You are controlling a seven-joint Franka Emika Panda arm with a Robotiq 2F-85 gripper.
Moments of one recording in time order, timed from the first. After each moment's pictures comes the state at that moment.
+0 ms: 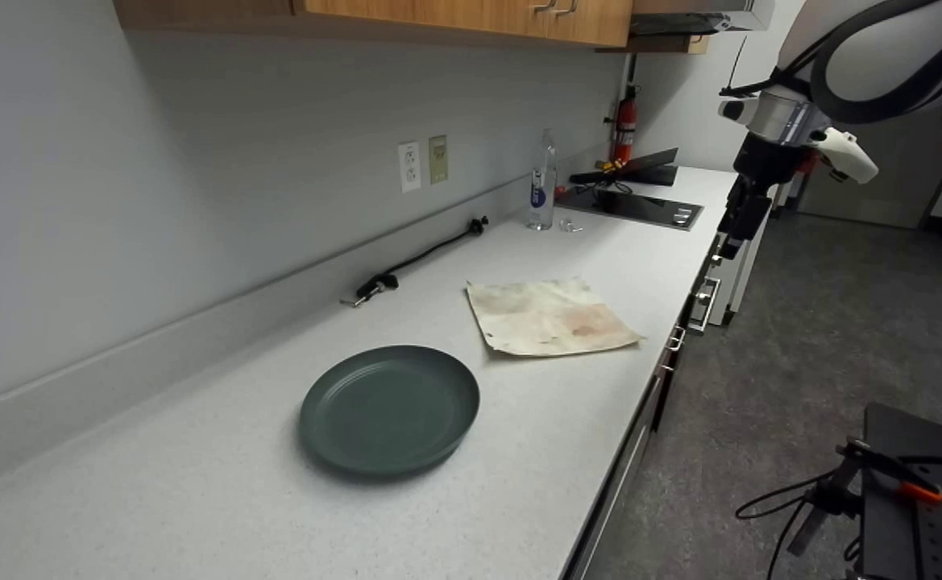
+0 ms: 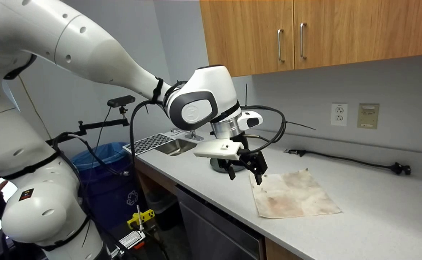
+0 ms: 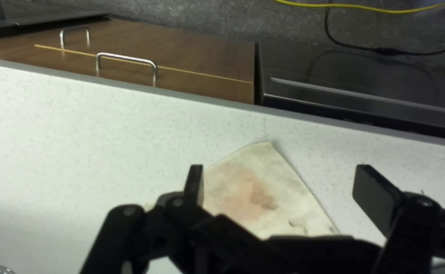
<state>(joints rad) -0.11 -0.21 -0.26 -2.51 -0.09 2.49 -0.58</state>
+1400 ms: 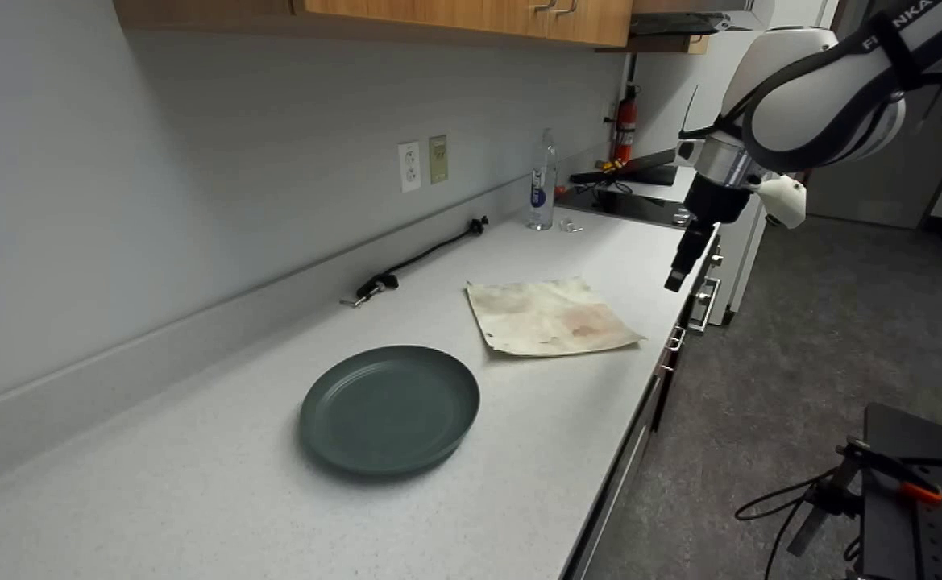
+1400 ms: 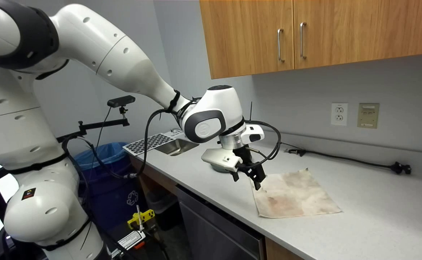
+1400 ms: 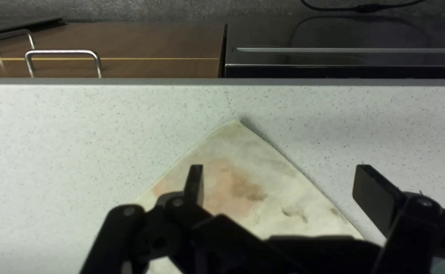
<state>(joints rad) -0.08 -0.02 -0.19 -2.46 0.06 2.61 -0.43</state>
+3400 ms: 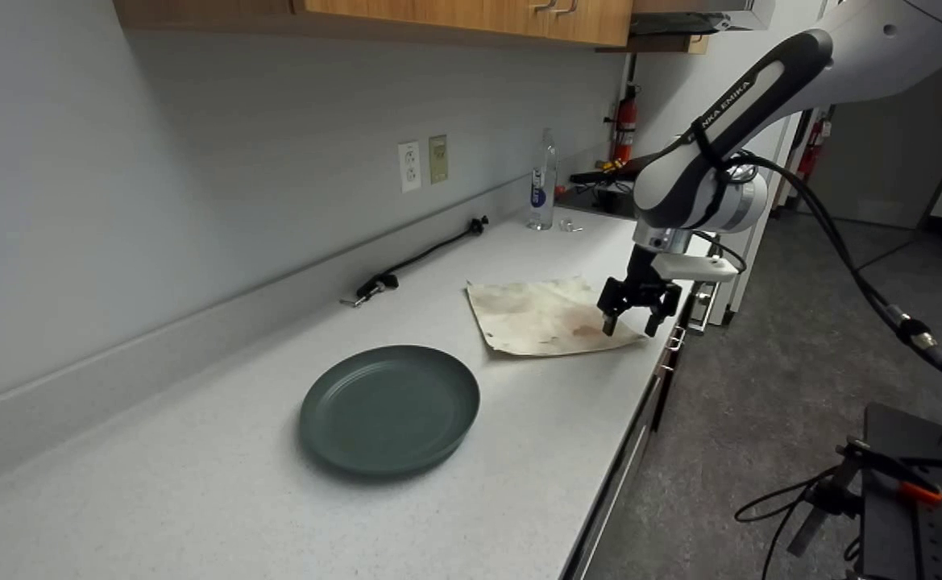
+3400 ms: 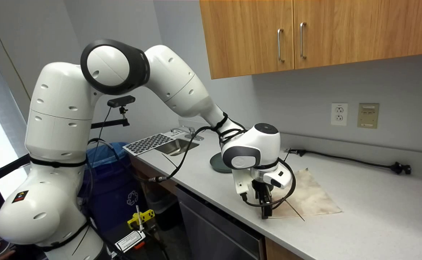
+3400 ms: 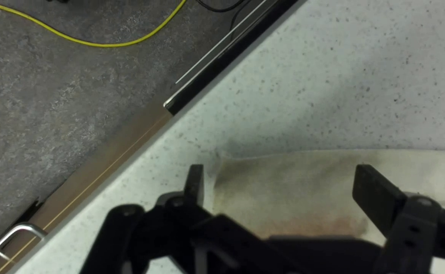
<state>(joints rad) -0.22 0.47 -0.06 -2.11 0.40 2.55 -0.01</state>
